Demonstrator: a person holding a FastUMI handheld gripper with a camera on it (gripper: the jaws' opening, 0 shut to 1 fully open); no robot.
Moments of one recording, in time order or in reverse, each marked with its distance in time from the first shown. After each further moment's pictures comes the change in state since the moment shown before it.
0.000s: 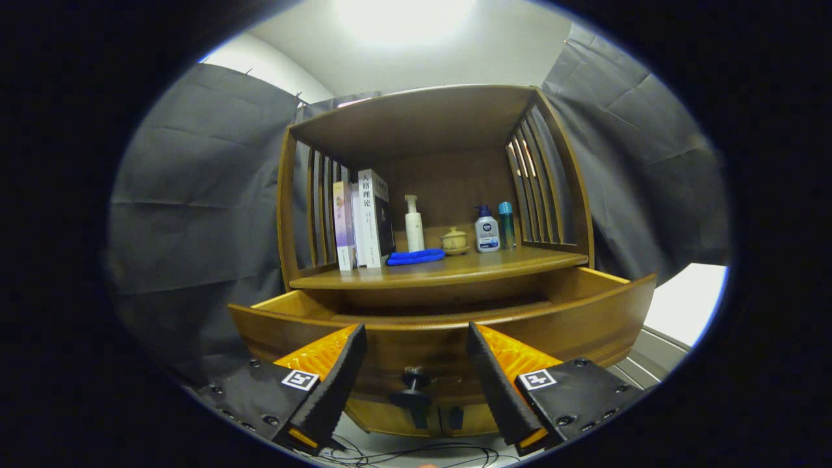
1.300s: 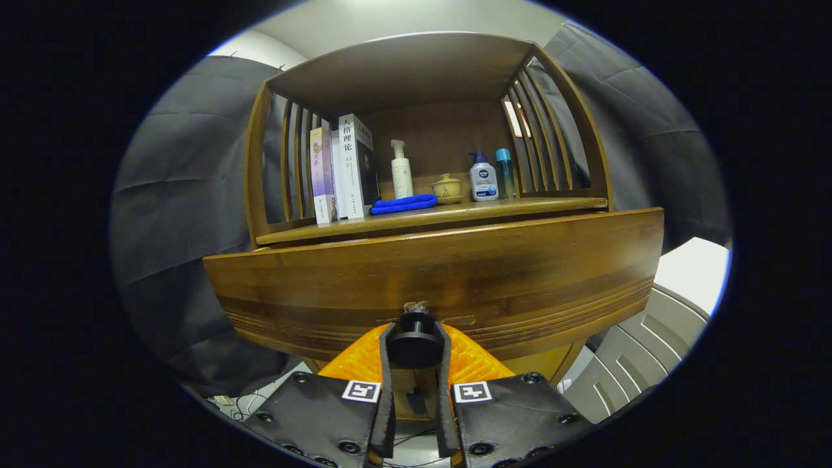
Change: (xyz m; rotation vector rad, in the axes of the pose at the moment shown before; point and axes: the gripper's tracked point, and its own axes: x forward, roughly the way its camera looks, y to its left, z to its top) arm 0.039 0.000 -0.086 0.011 0.177 -0.053
